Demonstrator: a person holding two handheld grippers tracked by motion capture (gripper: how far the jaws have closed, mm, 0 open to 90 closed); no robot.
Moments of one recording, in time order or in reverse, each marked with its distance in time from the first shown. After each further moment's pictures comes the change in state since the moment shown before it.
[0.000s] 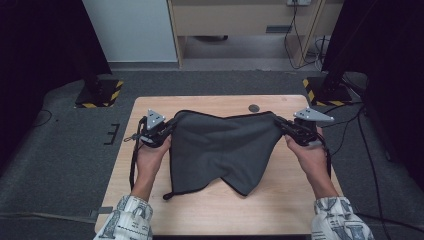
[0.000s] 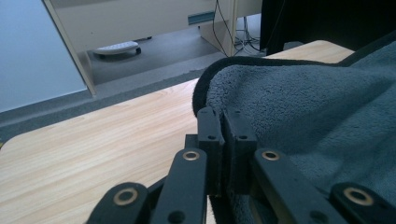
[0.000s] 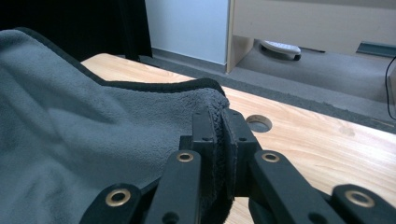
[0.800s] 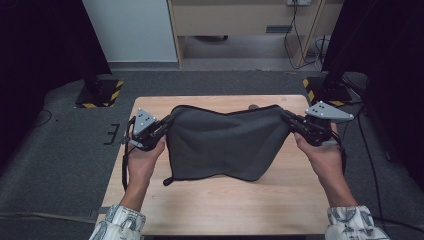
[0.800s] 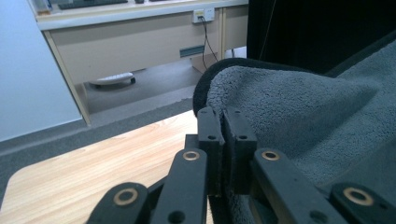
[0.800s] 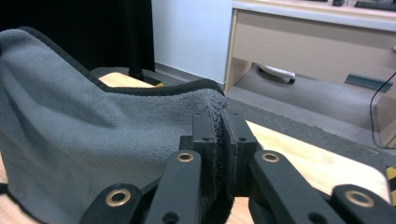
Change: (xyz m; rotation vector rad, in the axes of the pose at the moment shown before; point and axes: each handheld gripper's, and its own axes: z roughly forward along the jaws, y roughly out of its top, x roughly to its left) left arm -0.015 0.025 -0.051 -0.125 -0.035 0.013; right arm 0.019 0.041 -0.052 -0.059 -0.002 -0.073
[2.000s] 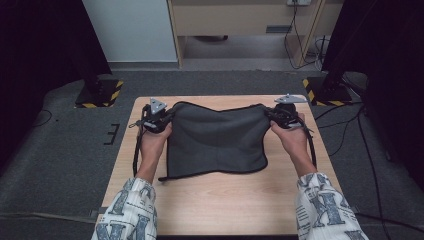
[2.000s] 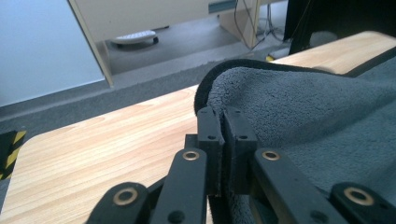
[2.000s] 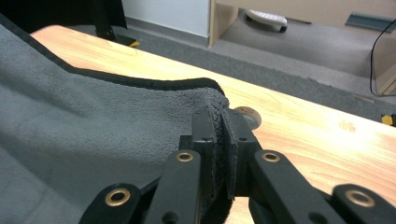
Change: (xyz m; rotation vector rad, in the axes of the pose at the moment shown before) left arm 0.050 -0.034 0.100 0.195 0.108 -0.013; right arm -0.031 -0.043 0.134 0.203 -0.077 0.059
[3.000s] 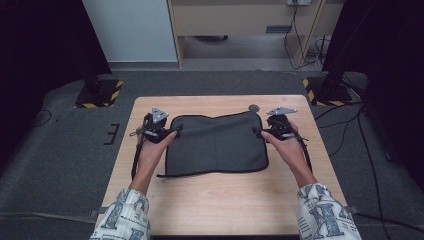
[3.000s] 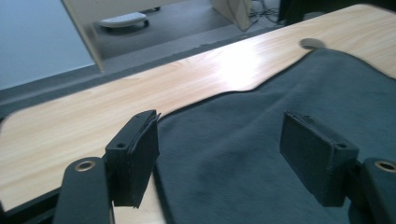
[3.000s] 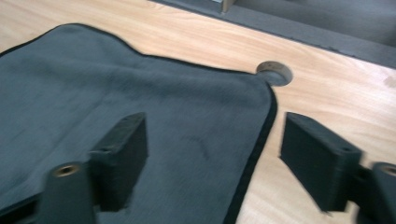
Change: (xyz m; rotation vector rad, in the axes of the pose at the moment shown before) left arm -0.014 -0.025 -0.015 0.061 -0.045 0.008; right arm 0.019 -0.036 0.010 0.121 0.052 -0.004
